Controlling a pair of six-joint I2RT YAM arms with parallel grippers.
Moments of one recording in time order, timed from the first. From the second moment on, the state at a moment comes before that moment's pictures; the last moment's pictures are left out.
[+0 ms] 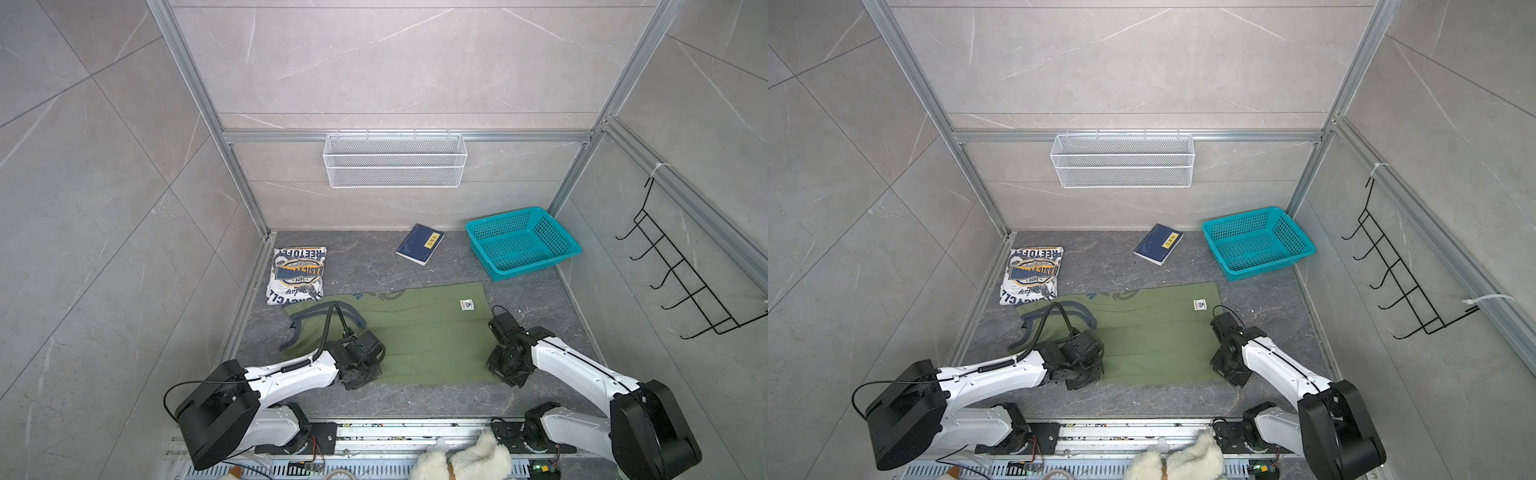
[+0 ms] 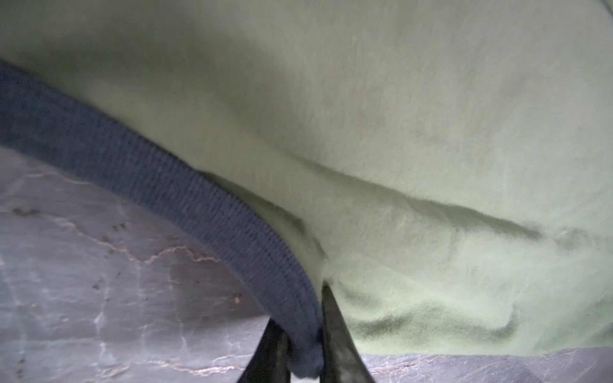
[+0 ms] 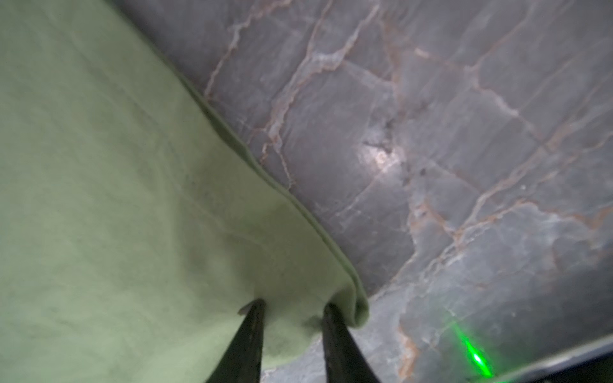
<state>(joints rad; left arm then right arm) -0.90 1.28 0.56 -0.53 -0.03 -1.24 0.34 1.20 0.55 -0.86 0.02 1.02</state>
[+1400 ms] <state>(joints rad) -0.65 1.47 0.93 -0.60 -0.14 -0.99 0.34 1.49 1.07 -0.80 0.23 0.79</state>
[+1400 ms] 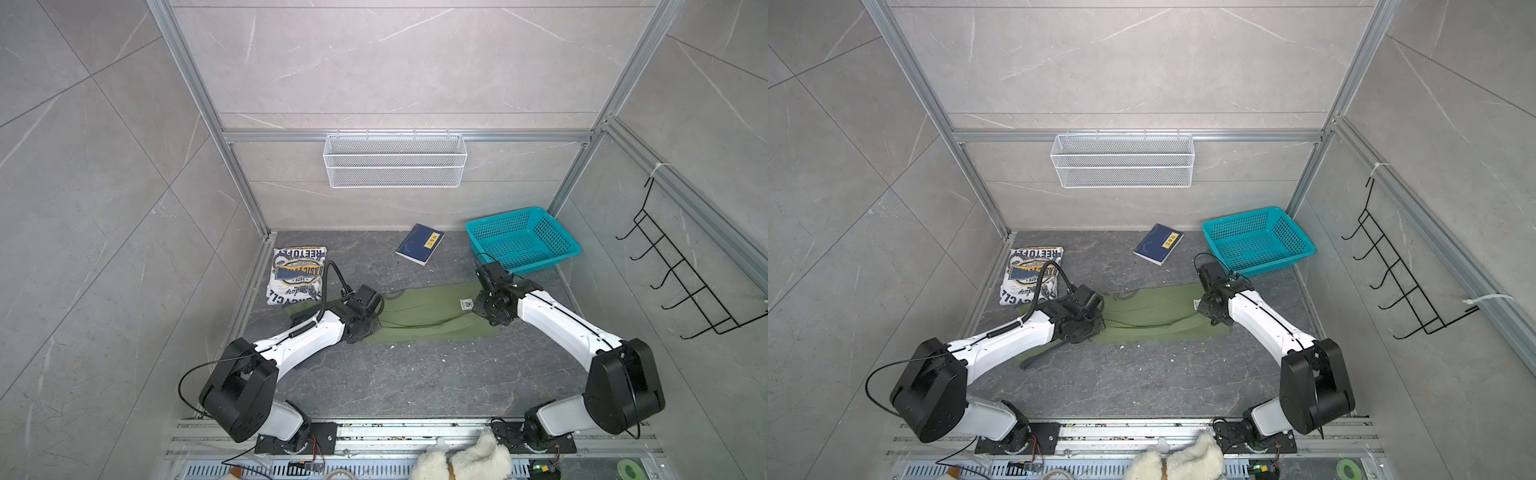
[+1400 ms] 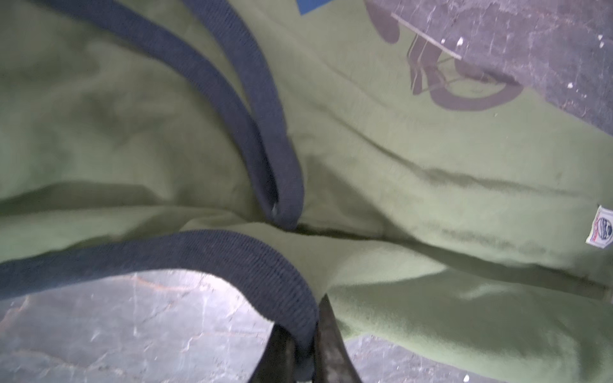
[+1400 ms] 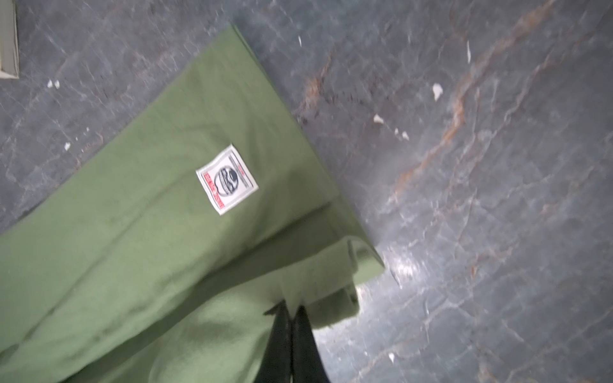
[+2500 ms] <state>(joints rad) -0.53 1.70 1.15 -0.60 -0.13 -0.83 0.30 1.67 1.25 -0.73 0.32 0.64</state>
